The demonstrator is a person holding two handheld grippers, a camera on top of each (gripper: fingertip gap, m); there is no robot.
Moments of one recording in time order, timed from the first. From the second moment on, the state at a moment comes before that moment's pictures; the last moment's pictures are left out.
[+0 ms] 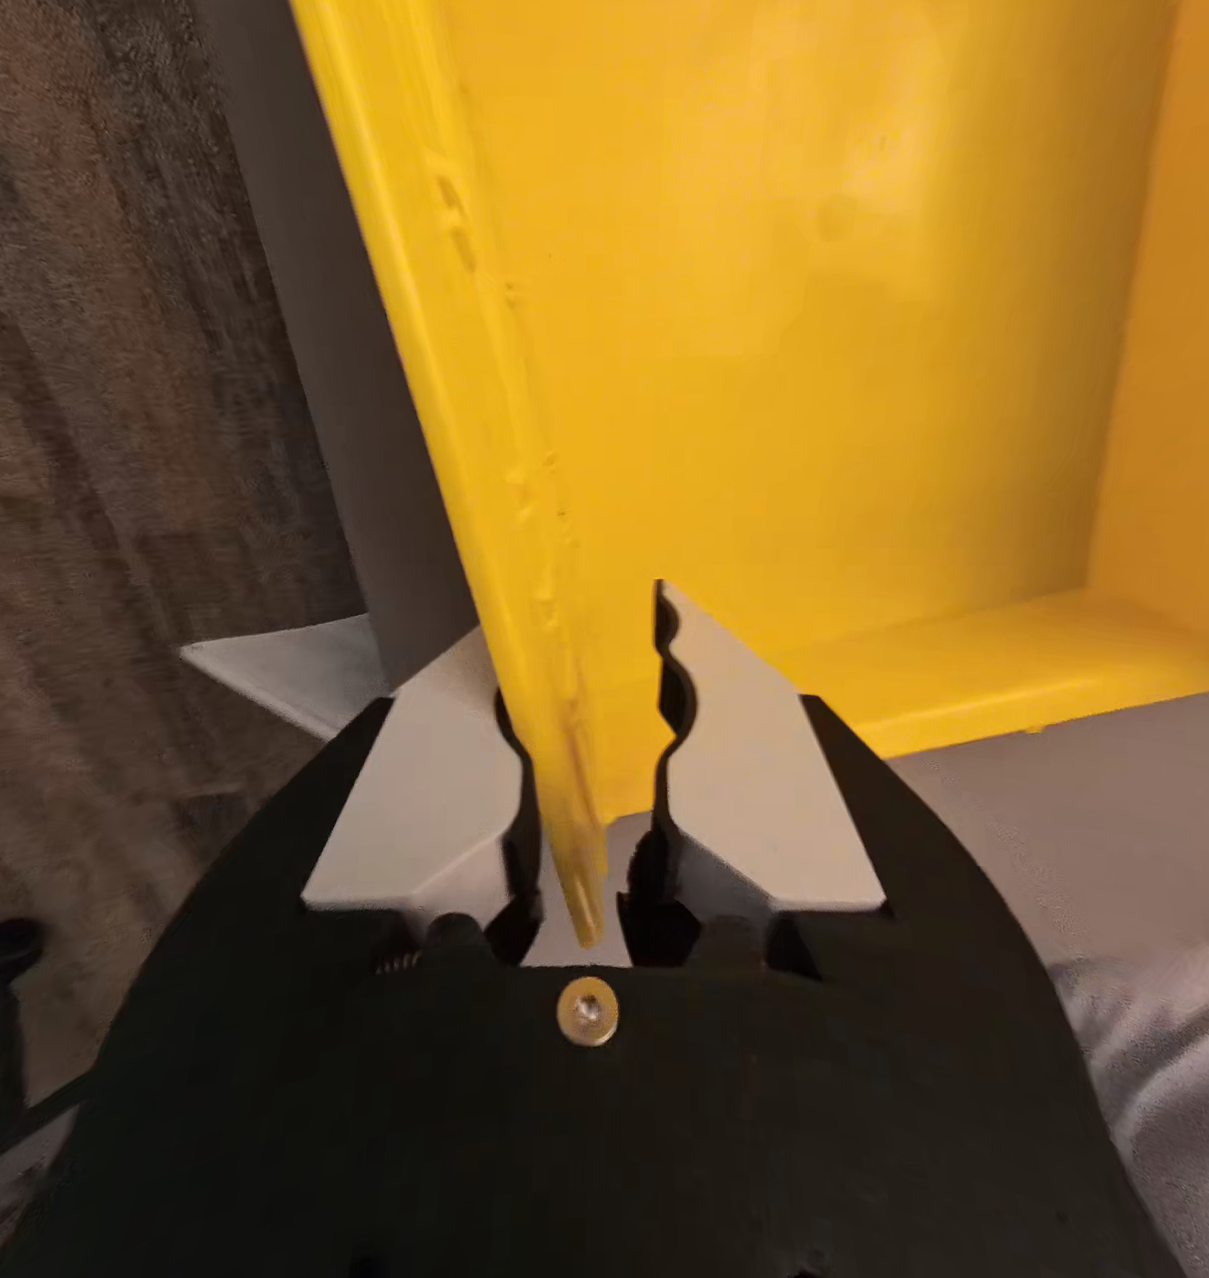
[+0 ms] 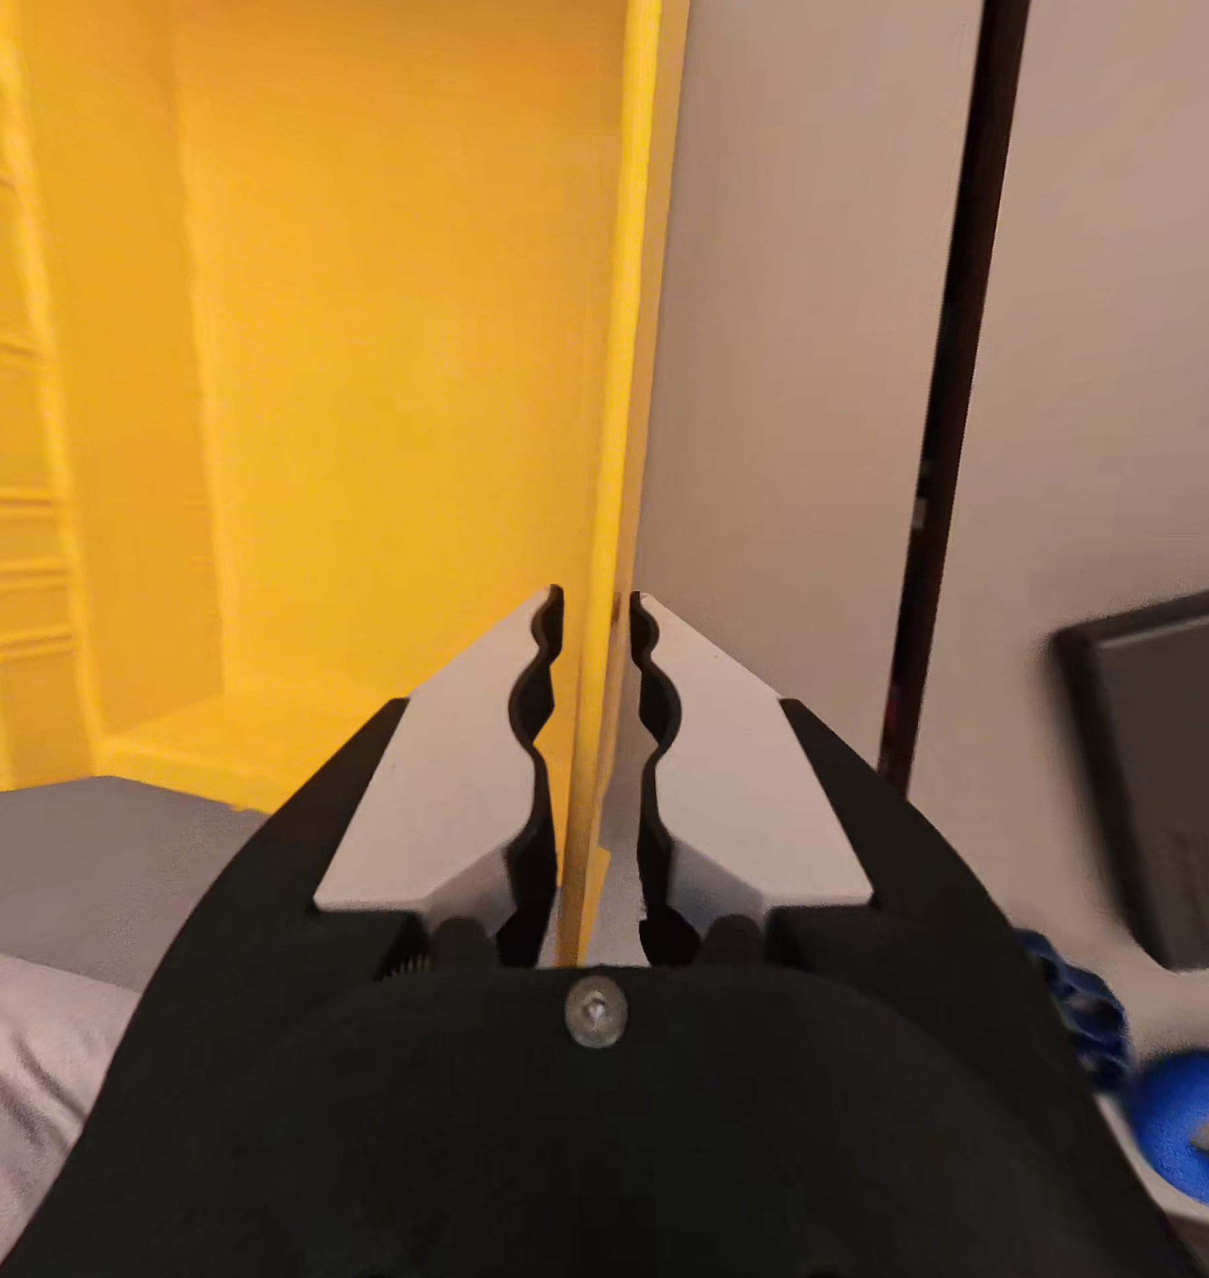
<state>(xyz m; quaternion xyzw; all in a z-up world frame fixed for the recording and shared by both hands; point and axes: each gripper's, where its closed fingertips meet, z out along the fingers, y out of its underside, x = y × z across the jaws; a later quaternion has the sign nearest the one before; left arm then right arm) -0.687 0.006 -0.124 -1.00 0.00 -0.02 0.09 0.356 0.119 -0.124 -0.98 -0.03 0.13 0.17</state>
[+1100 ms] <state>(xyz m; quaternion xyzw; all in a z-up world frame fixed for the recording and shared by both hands) -0.639 0.050 0.016 -0.85 0.06 -0.08 0.51 0.262 0.135 0.013 -0.84 -0.20 -0.09 0.49</state>
